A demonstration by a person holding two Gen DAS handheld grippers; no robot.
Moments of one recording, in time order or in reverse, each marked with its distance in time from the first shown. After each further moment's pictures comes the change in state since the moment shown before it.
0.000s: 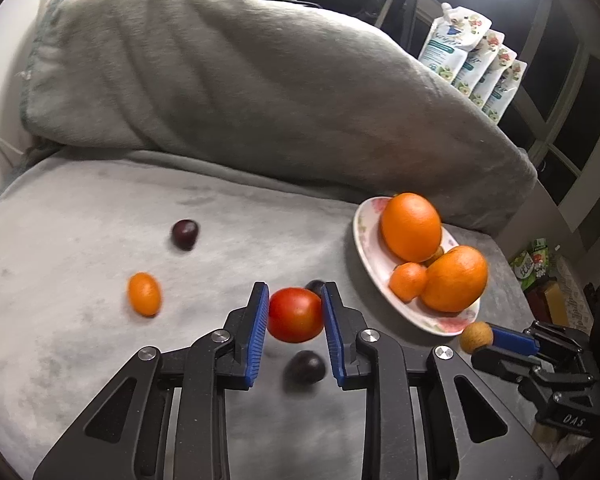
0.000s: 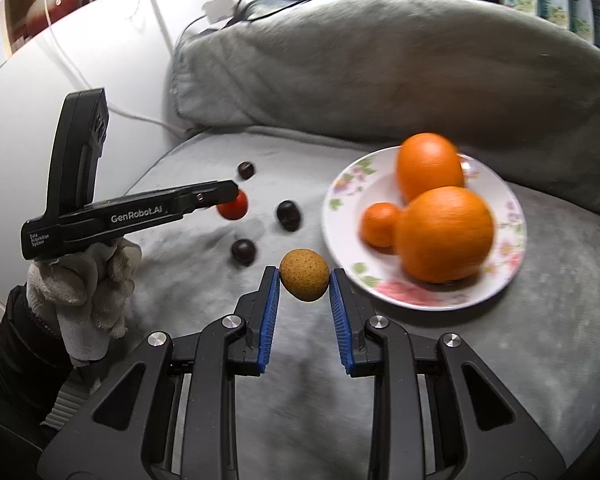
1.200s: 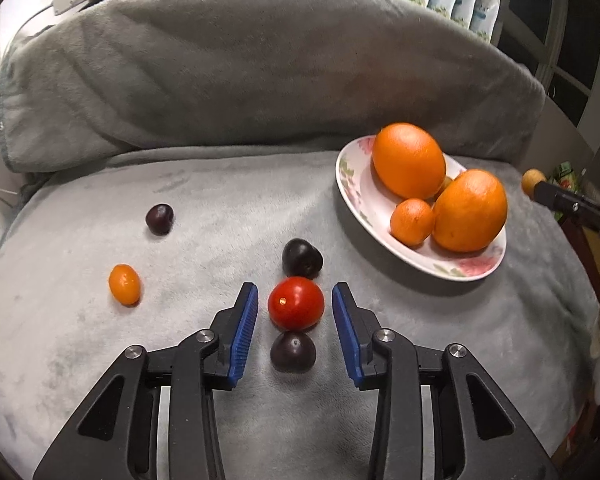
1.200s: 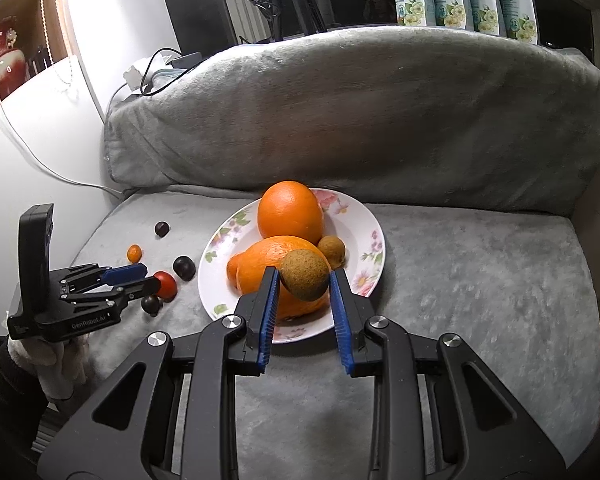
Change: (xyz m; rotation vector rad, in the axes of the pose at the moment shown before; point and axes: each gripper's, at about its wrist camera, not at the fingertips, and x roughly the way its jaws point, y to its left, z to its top) left arm 0.024 -0.037 -0.019 0.211 0.112 0.142; right arm -0.039 -0.090 0.013 0.133 -0.120 -0.132
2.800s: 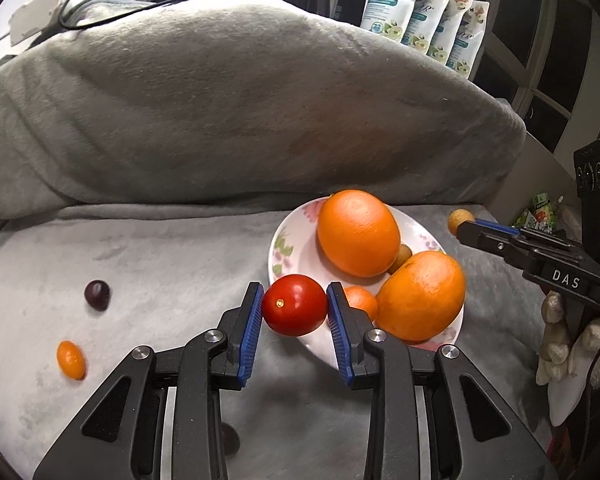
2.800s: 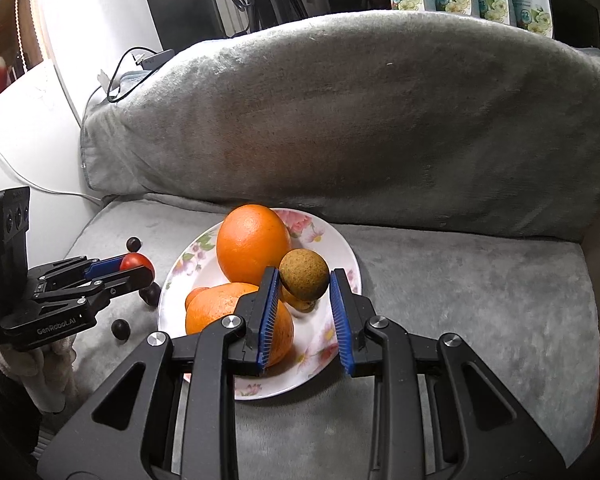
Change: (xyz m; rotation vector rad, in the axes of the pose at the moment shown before) left arm 0.010 -0.024 0.052 -0.022 -0.078 -0.114; right arm 0.036 -0.024 0.033 -0.007 0.041 -0.003
